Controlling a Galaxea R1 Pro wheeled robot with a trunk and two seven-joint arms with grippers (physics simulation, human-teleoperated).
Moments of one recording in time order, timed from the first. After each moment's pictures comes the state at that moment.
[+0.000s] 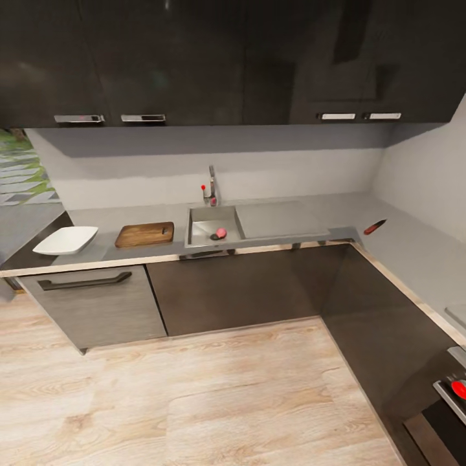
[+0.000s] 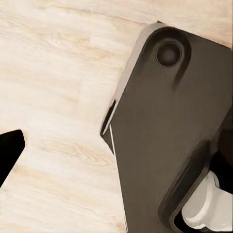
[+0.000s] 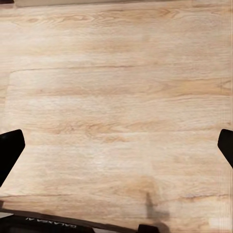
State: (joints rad) left arm 0.00 0.02 0.23 -0.06 0.17 -0.26 0.03; right arm -0.29 0.03 1.22 -0.09 -1.04 -0.64 -0.07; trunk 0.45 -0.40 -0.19
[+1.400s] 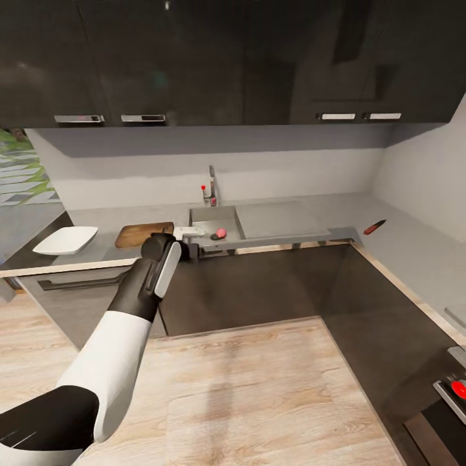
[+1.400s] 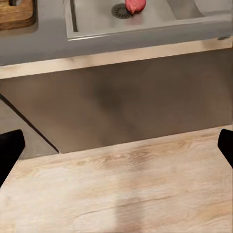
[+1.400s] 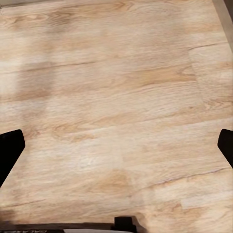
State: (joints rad) left arm -1.03 -0.15 -0.11 -1.10 0.16 1.01 0.28; right arm -0.29 -0.04 1.22 -0.09 -1.19 -0.64 -0.06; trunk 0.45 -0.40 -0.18
